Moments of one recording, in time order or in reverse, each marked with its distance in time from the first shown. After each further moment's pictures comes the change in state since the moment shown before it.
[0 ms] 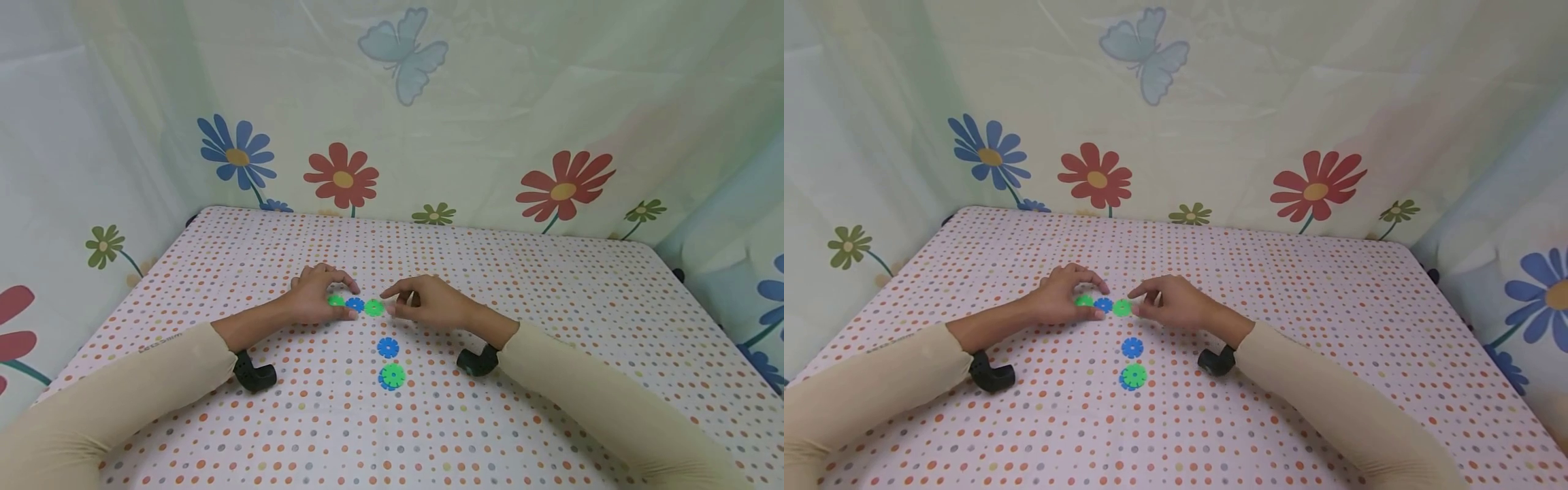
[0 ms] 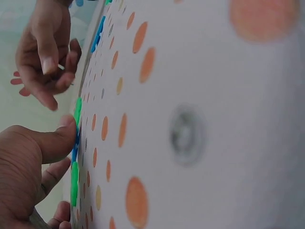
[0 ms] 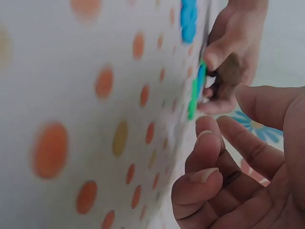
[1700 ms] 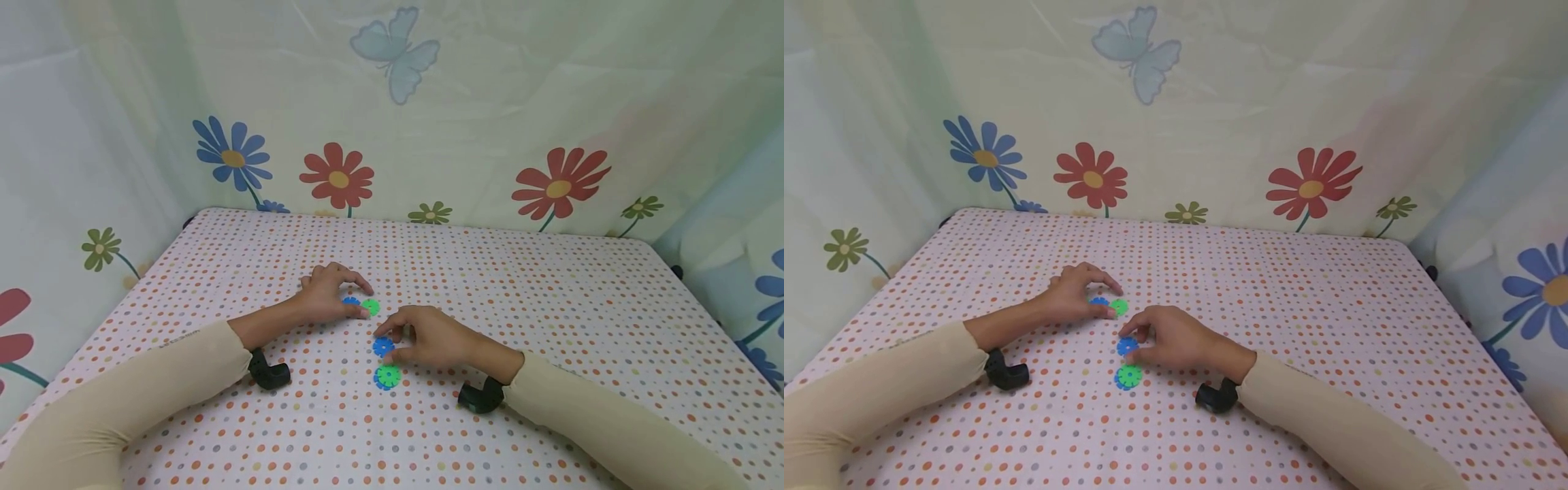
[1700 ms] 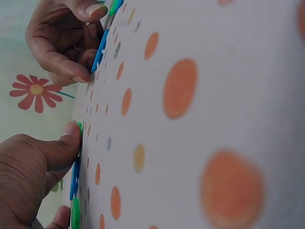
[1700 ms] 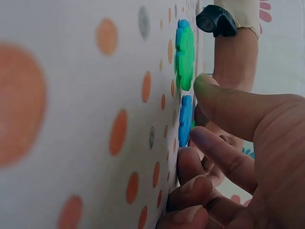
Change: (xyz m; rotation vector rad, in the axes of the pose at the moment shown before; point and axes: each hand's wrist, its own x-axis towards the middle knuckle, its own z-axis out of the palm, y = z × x) left_hand 0.012 0.018 0.014 -0.010 0.020 0.017; right_hand -0.036 -0.016 0.025 -0.054 -0.031 -0.064
